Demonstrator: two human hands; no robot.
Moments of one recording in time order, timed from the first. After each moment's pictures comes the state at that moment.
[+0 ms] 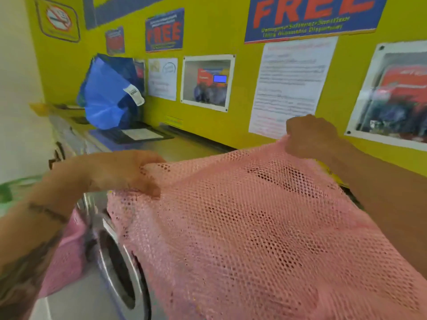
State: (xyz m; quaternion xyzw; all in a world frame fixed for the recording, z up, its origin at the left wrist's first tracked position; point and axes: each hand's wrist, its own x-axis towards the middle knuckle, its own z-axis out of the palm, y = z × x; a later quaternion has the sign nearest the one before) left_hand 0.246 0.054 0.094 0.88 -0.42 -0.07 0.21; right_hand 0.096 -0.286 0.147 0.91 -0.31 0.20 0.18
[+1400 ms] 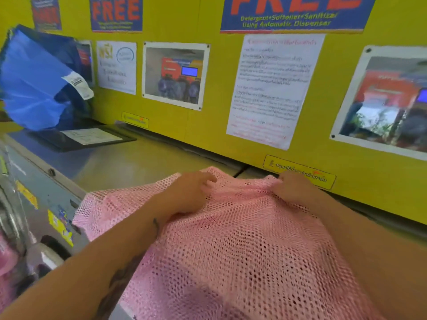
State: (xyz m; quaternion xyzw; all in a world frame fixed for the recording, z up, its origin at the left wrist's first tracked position) left_hand 0.308 -0.151 0.009 0.79 -0.54 -0.04 0.29; right_hand 0.118 -0.338 0.050 0.88 -0.46 0.10 -0.06
